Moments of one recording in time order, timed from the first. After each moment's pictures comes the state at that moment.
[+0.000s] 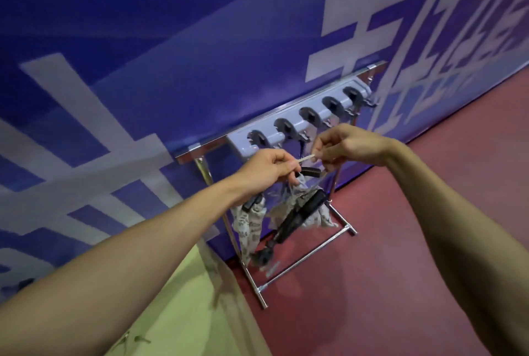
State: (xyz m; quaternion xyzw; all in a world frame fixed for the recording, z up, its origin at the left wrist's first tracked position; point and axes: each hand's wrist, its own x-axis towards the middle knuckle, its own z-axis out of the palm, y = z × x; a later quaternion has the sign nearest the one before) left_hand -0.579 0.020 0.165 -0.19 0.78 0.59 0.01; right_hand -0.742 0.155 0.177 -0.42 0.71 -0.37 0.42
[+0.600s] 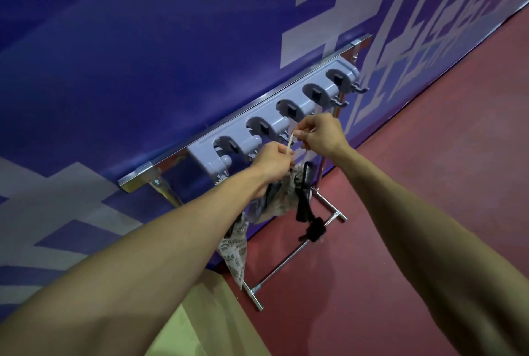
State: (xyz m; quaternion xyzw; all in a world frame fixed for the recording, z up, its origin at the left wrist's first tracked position) left_hand -0.701 0.006 0.093 -0.33 0.76 0.56 0.05; right_hand -0.815 0.090 0.072 -0.25 0.86 -0.42 0.13
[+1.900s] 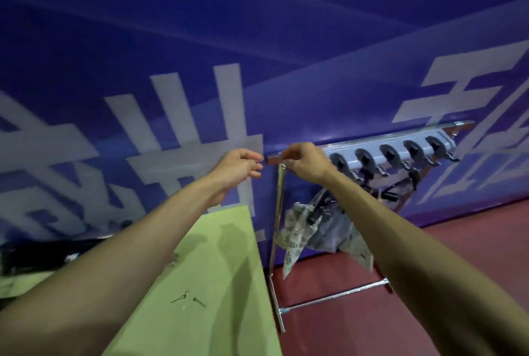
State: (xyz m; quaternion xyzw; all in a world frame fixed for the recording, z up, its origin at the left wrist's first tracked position) left_hand -0.413 -0.074 0.222 -0.41 0.69 0.57 -0.16; right_hand -0.580 -0.010 0.189 -0.48 0.79 -0.33 0.20
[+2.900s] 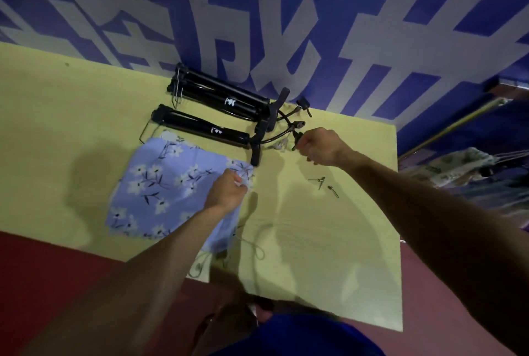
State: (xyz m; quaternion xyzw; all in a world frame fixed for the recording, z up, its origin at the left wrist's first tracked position) left_hand 0.010 -0.052 -0.007 -0.69 0.56 0.45 -0.07; right_hand -0.213 -0.097 0.063 -0.62 0.70 -0.04 0.35
